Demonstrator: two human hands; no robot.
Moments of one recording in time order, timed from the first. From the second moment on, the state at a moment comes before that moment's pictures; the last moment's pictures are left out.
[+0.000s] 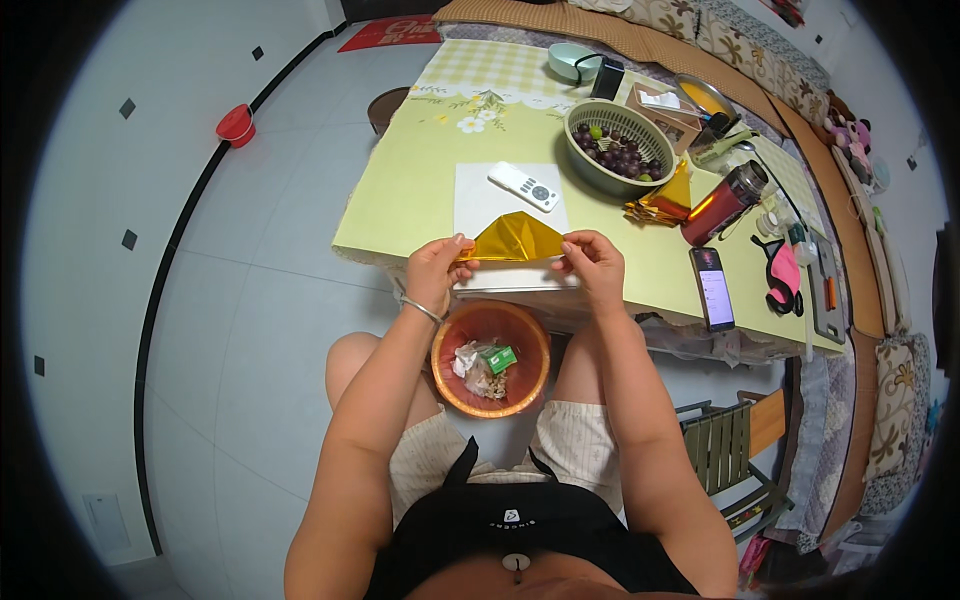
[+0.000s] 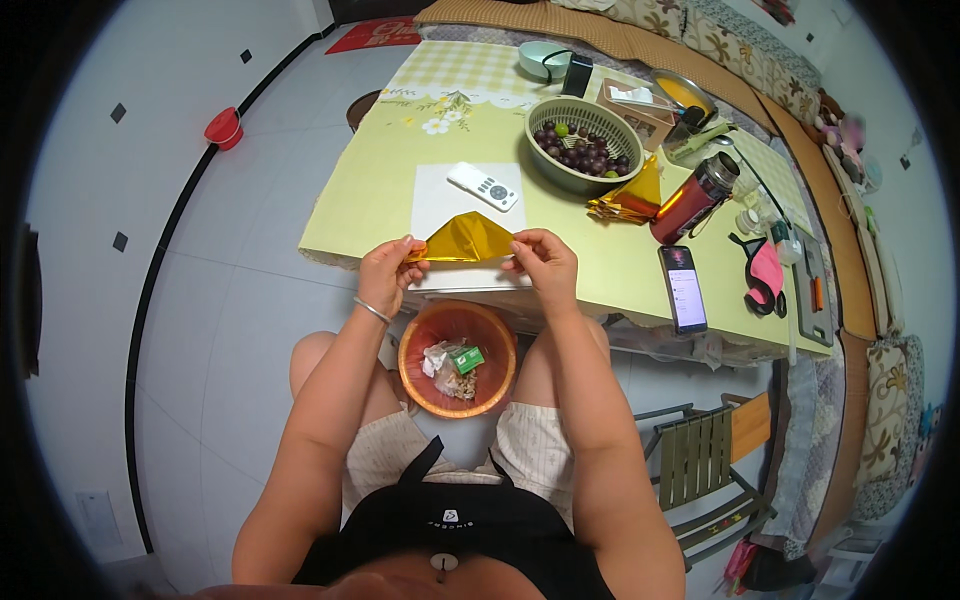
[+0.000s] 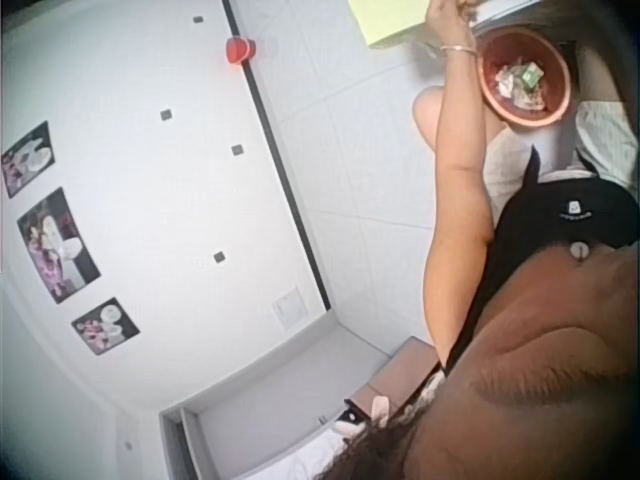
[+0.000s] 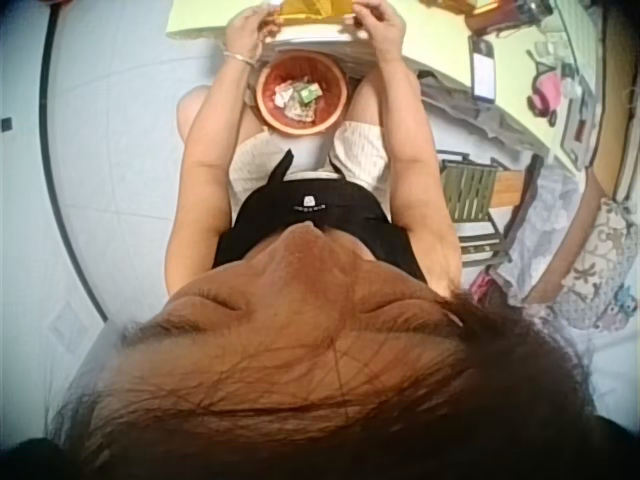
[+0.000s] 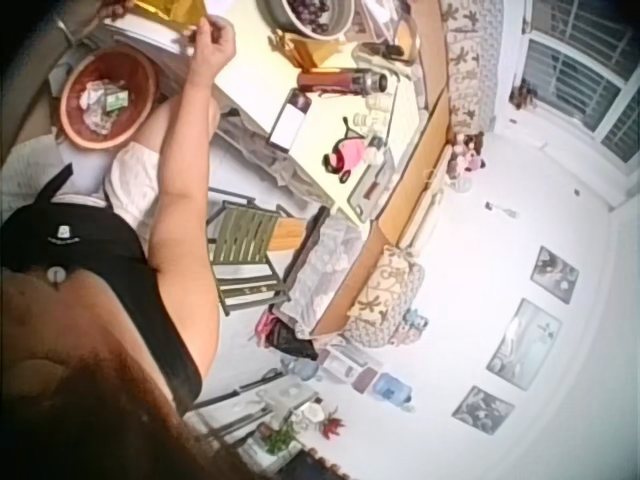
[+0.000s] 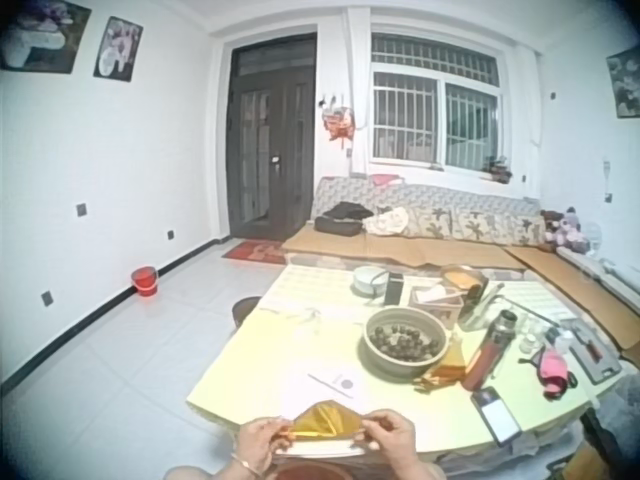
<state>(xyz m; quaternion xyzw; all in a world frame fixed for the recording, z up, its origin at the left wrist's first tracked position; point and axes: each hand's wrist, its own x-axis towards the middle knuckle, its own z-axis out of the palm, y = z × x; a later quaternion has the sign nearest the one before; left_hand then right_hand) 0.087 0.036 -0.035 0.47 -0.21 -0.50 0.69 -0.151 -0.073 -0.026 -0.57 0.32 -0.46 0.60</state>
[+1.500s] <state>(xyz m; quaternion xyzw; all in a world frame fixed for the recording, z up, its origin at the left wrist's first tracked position) 0.110 0.041 -0.029 0.58 -0.44 -0.38 0.57 -0.170 -0.076 -0.024 -0.76 0.34 -0.33 0.45</state>
